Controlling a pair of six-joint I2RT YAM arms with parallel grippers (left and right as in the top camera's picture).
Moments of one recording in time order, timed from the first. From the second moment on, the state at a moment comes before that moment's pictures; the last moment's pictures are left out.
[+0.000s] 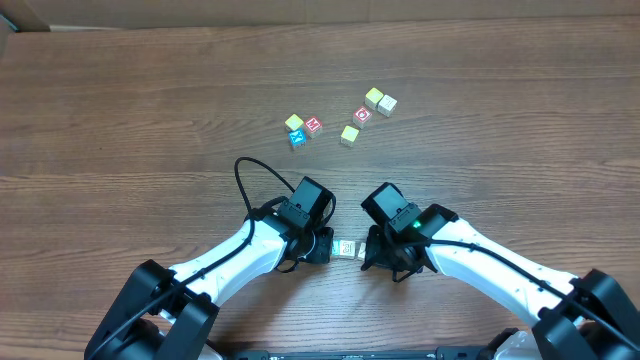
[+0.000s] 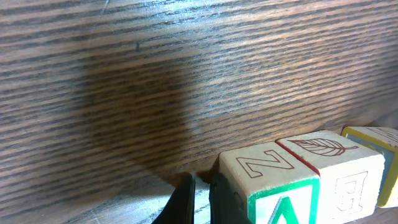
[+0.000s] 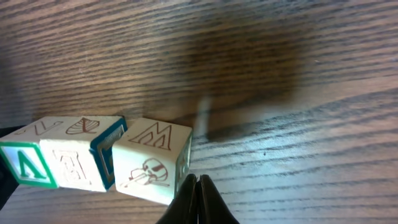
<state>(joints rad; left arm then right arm) -0.61 1.60 0.75 -0.47 0.15 -0.47 0.70 1.54 0.81 -0.68 -0.13 0.90</state>
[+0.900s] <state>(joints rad) -0.61 1.60 0.75 -0.47 0.15 -0.47 0.70 1.59 0.81 -0.59 -0.14 0.91</state>
